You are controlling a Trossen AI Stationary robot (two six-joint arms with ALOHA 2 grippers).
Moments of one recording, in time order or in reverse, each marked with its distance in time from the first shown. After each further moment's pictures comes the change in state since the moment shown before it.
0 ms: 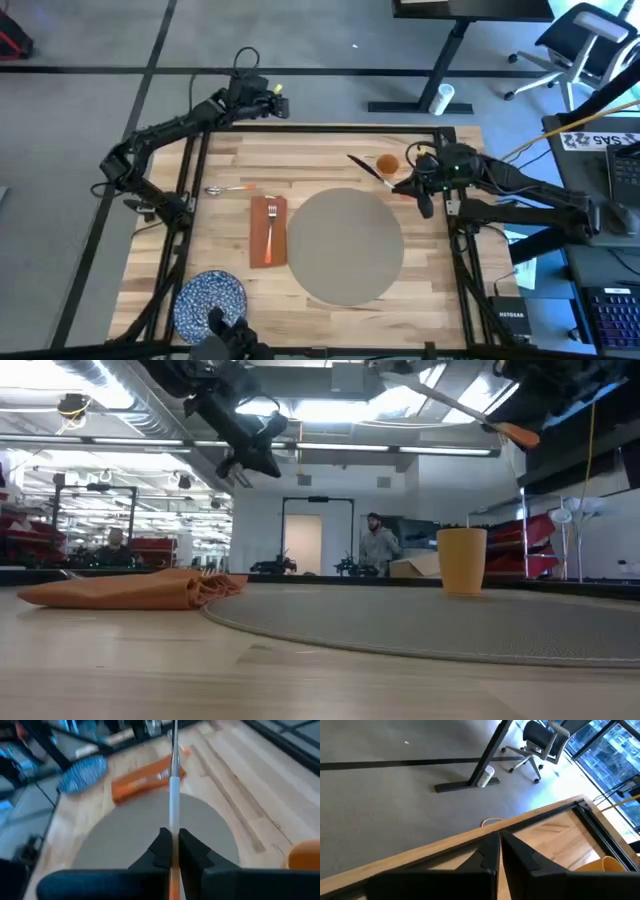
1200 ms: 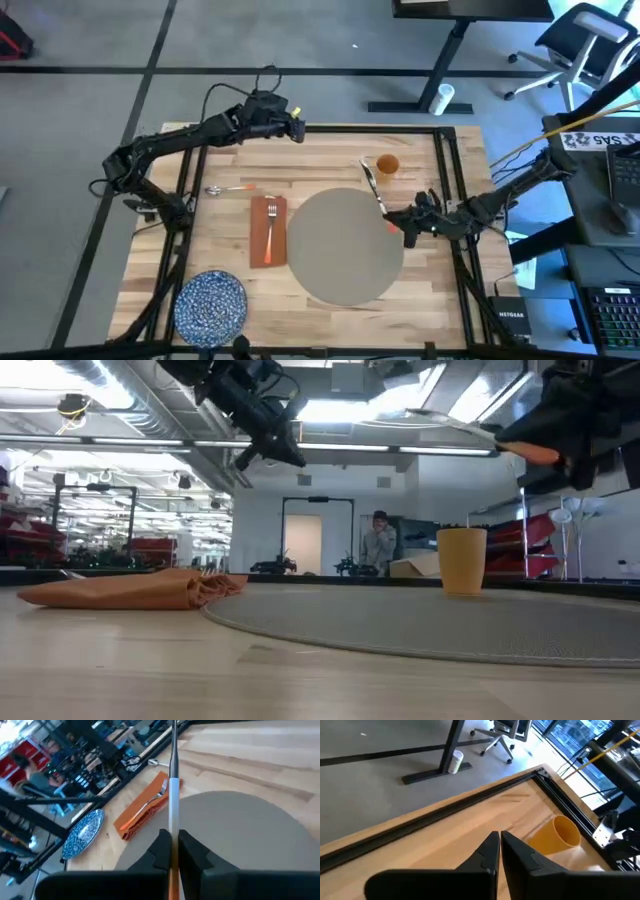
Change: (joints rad) left arm -0.205 0.000 0.000 -0.005 -0.011 -0.007; right arm 0.895 0.163 -0.296 0.462 1.092 0.804
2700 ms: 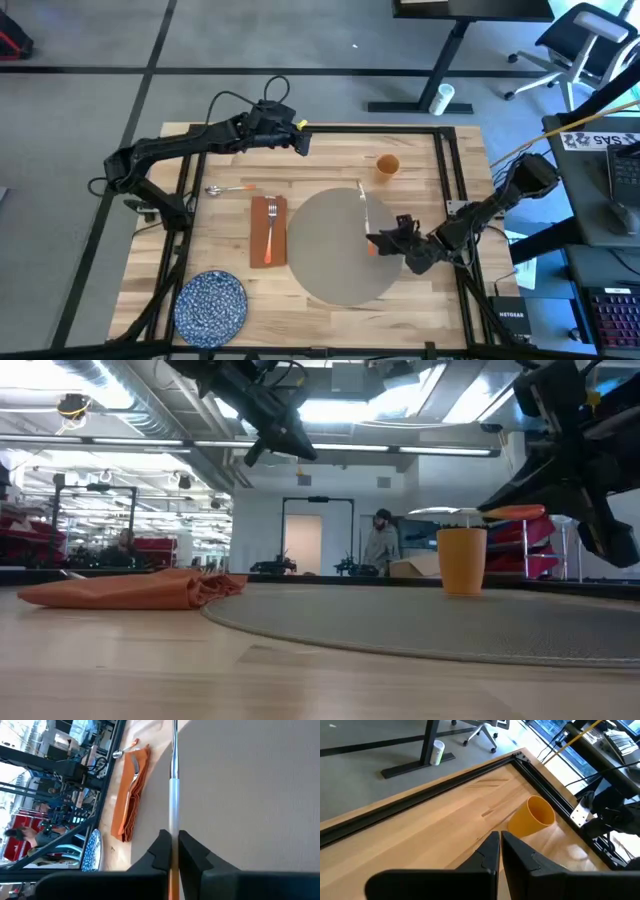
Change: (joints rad) left arm -0.097 -0.001 0.000 -0.003 0.018 -0.013; right arm 0.085 0.591 0.037 0.304 0.074 0.753
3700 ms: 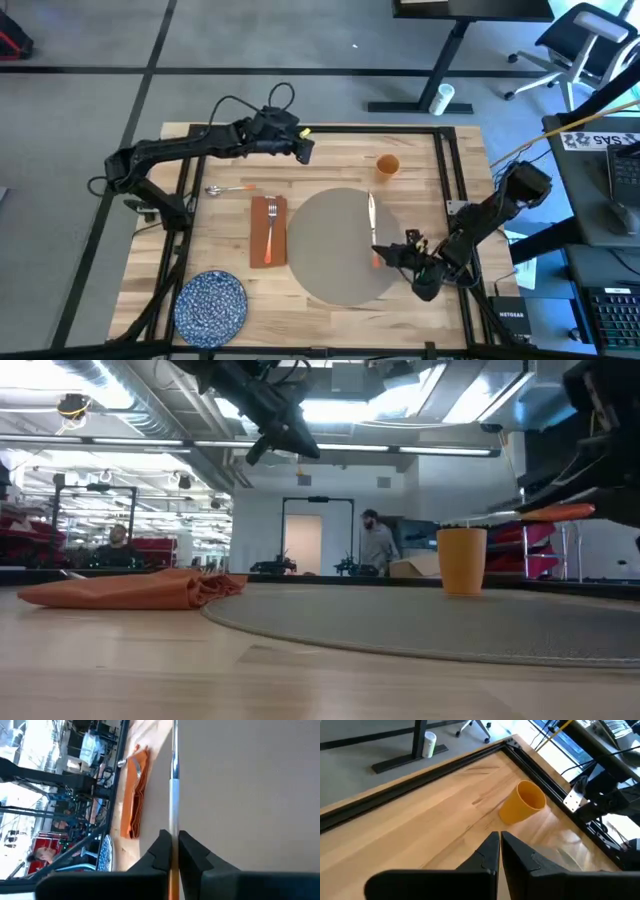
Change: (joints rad) left arm -0.050 0.000 0.000 -0.027 0.001 0.008; right arm 0.185 0.193 0.119 -0.134 0.192 0.369
